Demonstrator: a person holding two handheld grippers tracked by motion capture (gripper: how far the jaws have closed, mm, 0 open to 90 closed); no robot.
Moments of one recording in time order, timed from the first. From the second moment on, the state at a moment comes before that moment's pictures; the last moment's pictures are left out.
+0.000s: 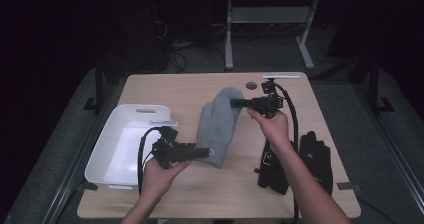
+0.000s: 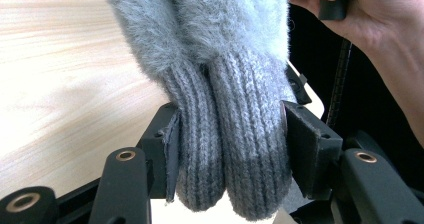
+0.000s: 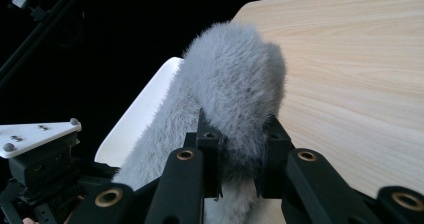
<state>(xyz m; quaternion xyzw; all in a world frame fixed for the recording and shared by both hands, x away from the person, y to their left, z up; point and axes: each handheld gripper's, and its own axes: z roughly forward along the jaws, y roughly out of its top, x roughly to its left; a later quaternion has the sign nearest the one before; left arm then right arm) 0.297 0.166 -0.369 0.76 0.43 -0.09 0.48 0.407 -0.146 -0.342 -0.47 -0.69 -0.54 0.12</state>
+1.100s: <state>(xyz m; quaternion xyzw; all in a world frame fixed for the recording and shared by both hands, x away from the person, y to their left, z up) 0.292 0.221 -0.344 0.74 0.45 -0.08 0.50 0.420 -0.089 -0.311 -0.44 -0.71 -0.53 0.12</state>
